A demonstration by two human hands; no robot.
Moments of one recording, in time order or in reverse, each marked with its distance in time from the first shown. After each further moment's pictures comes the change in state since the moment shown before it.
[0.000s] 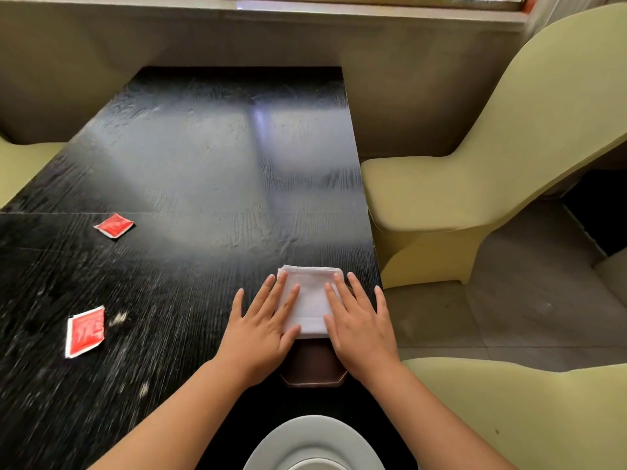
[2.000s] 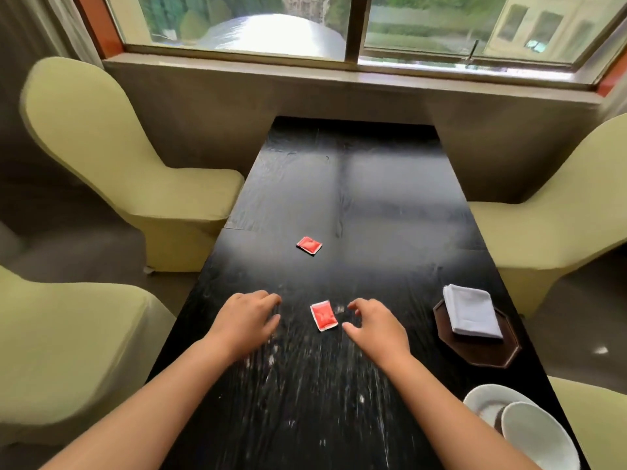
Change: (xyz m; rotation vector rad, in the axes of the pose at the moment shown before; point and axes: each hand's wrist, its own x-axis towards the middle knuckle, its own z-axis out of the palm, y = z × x) left_hand -0.224 -0.319 -0.172 -0.115 0.148 -0.008; right_hand -0.007 -0.356 -0.122 0.368 -0.111 0.159
